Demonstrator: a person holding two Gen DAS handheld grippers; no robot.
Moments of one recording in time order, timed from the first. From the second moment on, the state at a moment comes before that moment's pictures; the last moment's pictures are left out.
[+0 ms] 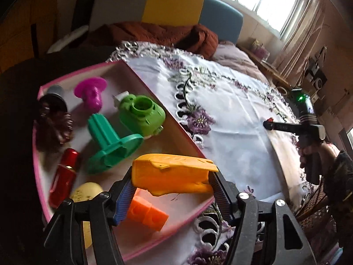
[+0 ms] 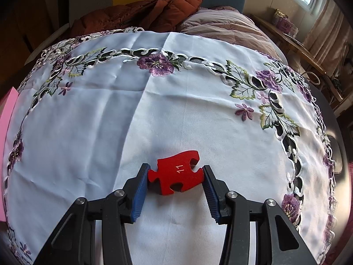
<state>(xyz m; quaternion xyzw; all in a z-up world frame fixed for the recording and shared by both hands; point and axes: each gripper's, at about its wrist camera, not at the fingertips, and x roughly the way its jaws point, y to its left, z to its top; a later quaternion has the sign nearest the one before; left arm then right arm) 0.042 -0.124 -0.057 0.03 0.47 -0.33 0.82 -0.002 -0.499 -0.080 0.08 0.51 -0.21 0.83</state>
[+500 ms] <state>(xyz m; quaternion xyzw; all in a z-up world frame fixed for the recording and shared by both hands) 0.061 -0.130 -0.074 0.05 0.48 -0.31 0.82 -0.001 -0.498 -0.080 0.07 0.51 -0.21 0.83</state>
